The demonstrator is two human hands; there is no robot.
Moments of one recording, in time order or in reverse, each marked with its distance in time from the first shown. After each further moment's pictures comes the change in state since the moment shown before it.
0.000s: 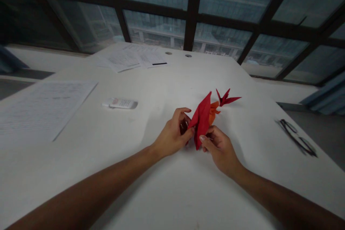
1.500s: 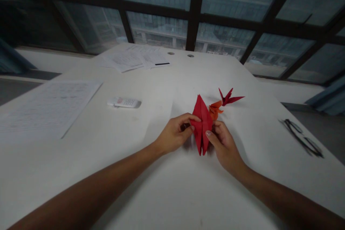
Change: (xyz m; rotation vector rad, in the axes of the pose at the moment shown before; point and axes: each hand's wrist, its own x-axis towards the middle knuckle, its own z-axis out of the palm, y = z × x) left_hand 0.001 0.006 -0.007 -0.178 -0.074 -0.092; right_hand 0.003 -0.001 0.002 0.035 0.072 -0.026
